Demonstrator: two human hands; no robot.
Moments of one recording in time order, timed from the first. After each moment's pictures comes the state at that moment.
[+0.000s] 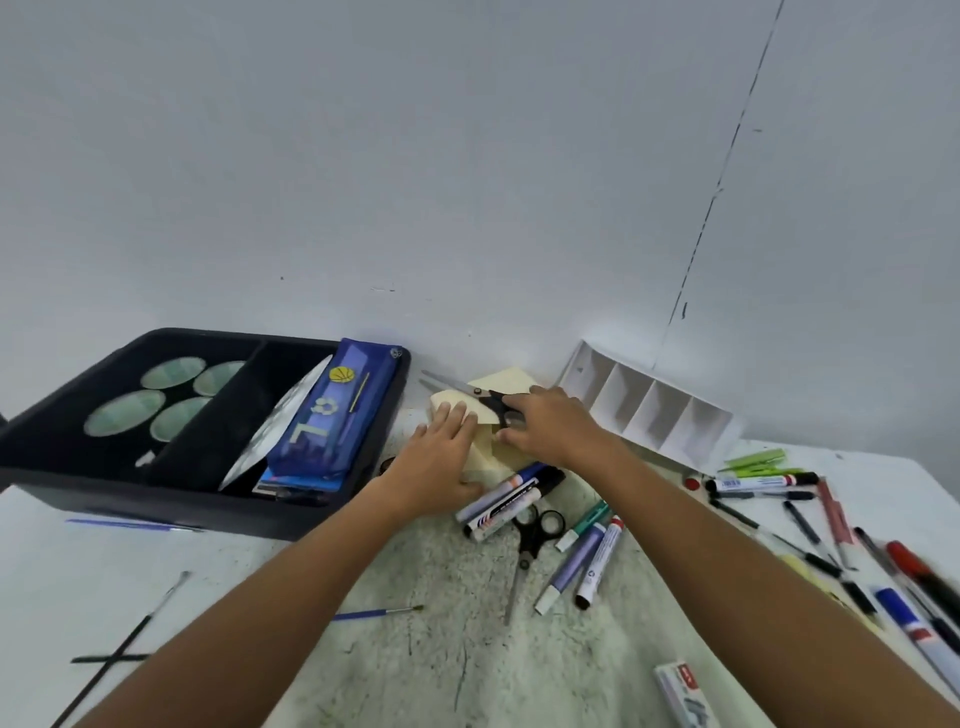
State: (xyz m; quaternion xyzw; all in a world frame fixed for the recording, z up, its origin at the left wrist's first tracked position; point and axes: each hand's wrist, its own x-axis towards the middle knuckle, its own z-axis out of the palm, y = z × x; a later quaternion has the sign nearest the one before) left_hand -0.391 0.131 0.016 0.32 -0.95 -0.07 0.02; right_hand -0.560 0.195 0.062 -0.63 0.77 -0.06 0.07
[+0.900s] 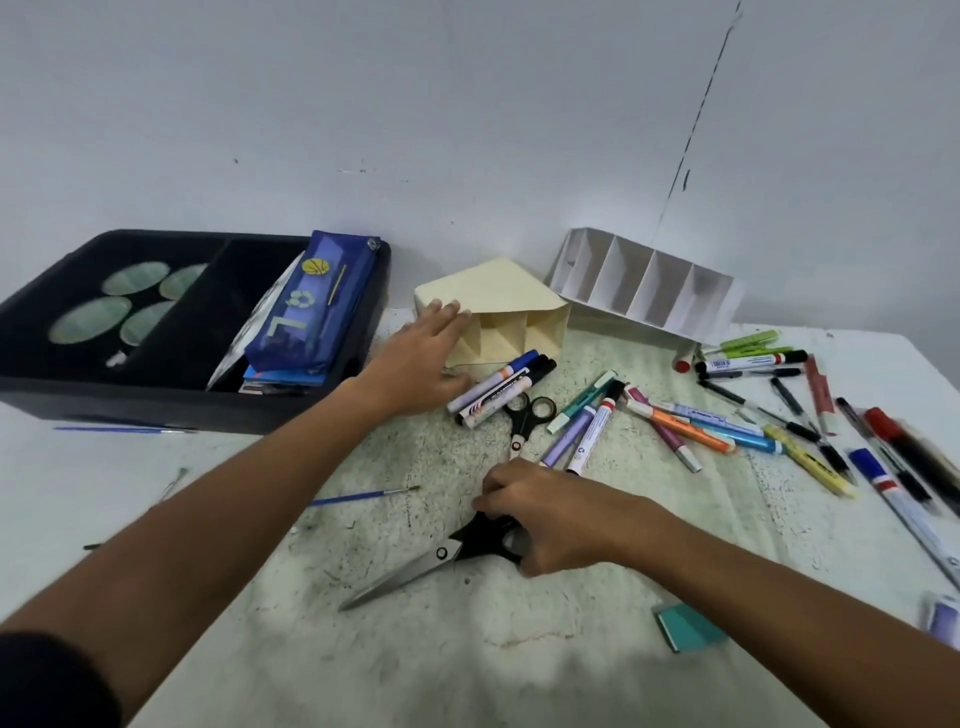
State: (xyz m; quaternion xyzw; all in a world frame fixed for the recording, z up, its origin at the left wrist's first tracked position) left_hand -0.377 0.136 0.009 0.26 -0.95 -0.09 0.12; right_hand -0.489 0.340 0.006 -0.79 0.58 0.03 0.19
